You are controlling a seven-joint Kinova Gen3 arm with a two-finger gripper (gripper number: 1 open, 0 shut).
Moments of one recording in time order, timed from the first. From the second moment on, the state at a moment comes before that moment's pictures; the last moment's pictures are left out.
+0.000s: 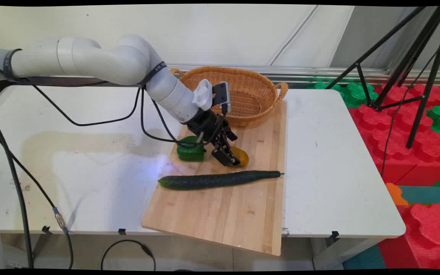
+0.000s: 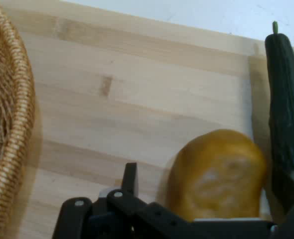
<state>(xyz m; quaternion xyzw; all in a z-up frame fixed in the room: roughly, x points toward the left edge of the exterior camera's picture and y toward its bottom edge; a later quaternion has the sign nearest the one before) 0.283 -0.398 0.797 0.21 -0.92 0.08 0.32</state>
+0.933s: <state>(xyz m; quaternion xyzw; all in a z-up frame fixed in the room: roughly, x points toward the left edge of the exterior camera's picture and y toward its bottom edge) 0.343 -0.365 0.872 0.19 -0.91 0.10 0.36</state>
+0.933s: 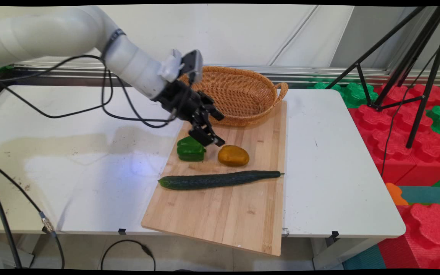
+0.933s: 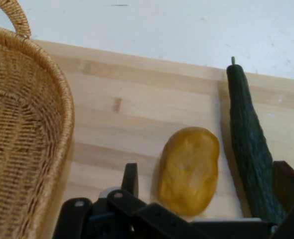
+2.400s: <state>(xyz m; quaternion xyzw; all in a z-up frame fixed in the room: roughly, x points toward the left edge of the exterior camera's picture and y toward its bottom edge) 0.446 -0.287 0.941 0.23 -0.89 0.07 0.38</state>
